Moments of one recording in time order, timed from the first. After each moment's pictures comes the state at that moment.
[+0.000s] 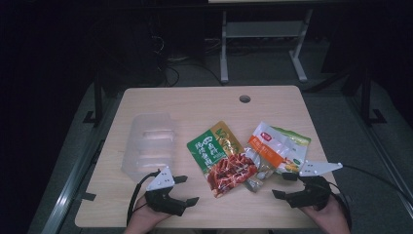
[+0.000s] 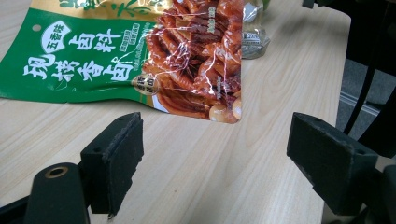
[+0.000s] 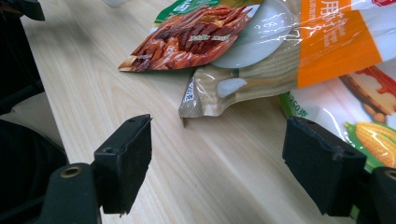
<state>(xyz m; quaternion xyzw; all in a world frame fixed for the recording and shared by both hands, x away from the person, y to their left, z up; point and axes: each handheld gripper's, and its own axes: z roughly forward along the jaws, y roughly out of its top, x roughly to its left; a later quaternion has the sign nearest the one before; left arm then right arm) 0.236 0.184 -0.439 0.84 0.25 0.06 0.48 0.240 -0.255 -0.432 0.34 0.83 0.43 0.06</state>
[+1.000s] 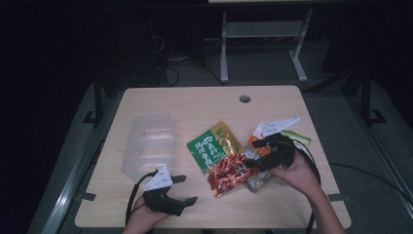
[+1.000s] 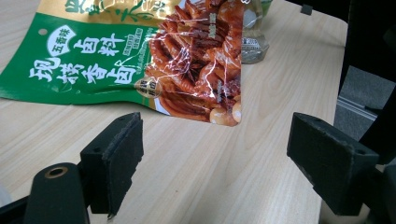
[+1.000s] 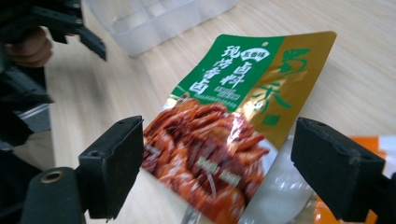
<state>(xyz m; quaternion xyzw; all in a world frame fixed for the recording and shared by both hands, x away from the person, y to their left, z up) 0.234 0.188 -0.436 0.83 0.25 0.07 0.49 0.327 -0.174 -0.367 0.28 0.87 0.41 0.03</state>
